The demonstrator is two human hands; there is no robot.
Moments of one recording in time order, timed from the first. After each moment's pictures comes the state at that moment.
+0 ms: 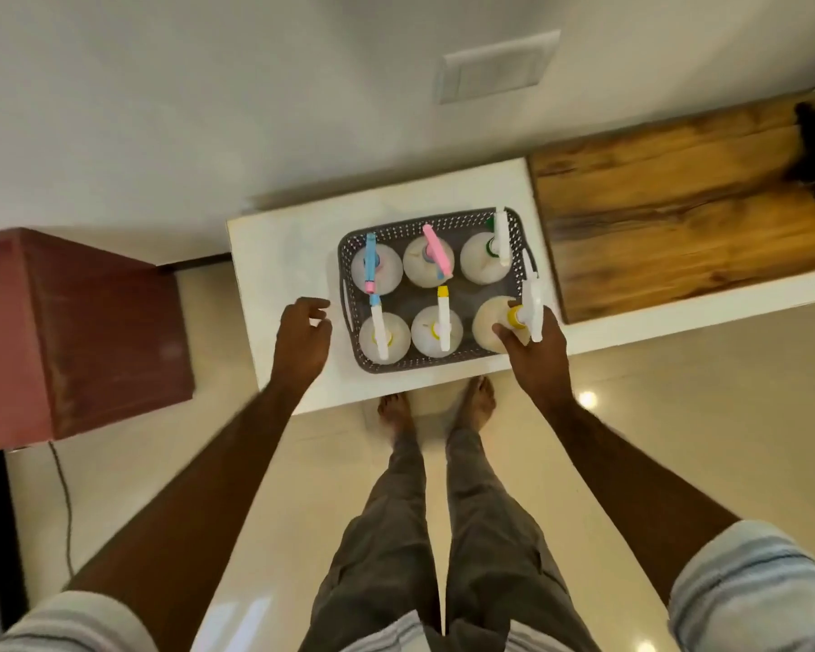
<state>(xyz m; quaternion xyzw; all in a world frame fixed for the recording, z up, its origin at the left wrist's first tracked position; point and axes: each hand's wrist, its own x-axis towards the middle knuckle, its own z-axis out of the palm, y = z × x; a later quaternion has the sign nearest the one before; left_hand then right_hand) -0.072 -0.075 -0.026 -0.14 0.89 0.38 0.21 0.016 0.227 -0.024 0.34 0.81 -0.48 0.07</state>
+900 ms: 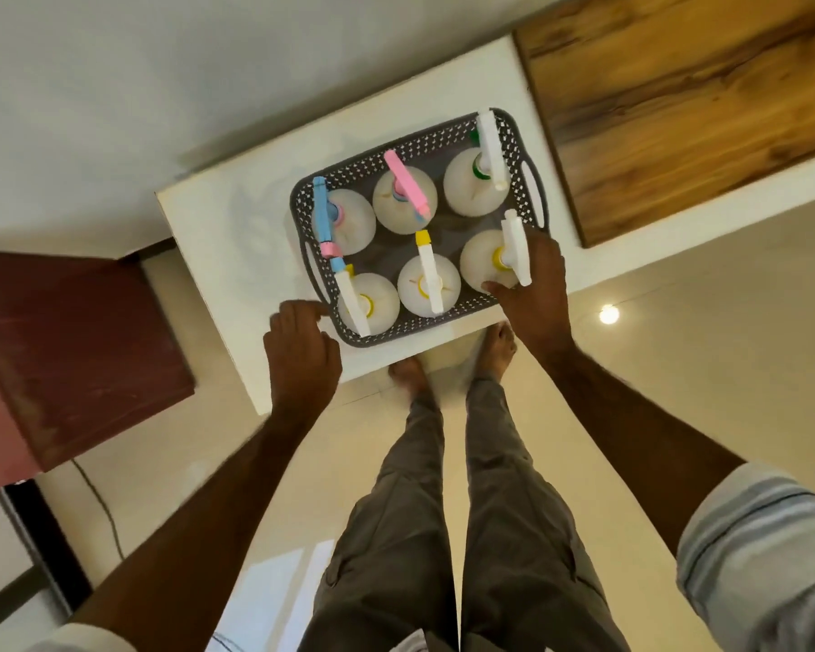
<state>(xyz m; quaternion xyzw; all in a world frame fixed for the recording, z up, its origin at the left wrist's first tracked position) -0.026 -0.067 -0.078 0.08 0.97 0.16 0.14 0.022 0.227 -0.106 0.30 0.84 -0.44 0.02</state>
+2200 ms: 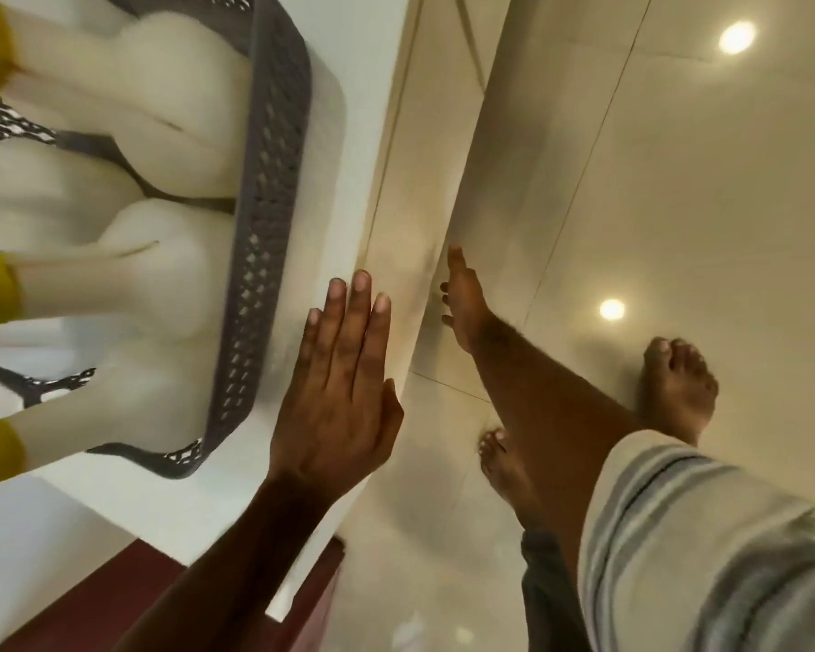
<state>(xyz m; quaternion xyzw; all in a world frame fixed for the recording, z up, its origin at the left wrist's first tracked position) 0.012 -0.017 -0.267 0.71 0.69 -0.08 0.06 0.089 0.097 -0.446 0.60 0.11 -0.79 -0.05</state>
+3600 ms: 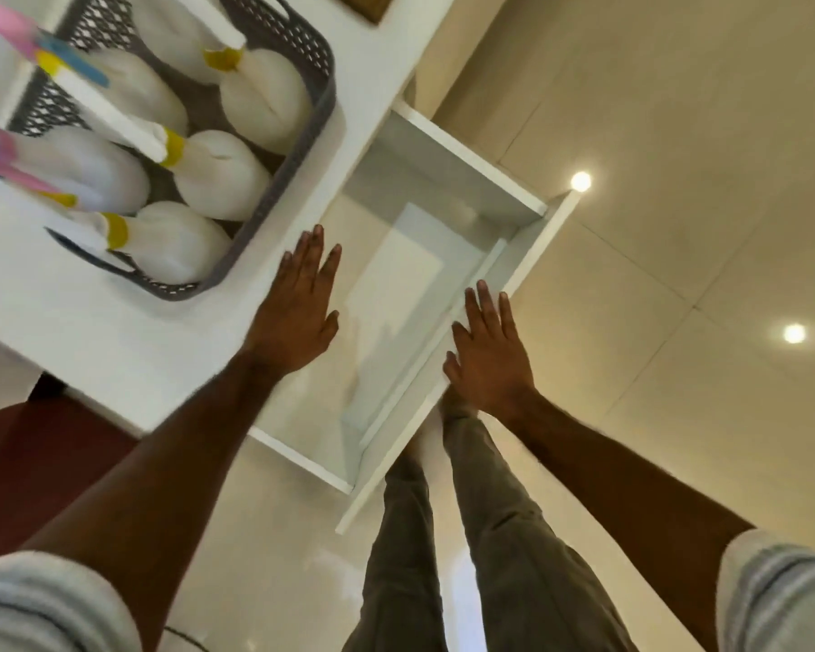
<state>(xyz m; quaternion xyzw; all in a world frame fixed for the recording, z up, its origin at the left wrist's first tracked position) 0.057 -0.012 -0.204 0.61 0.76 -0.08 0.21 0.327 0.099 -0.226 0.29 0.92 -0.12 0.25</state>
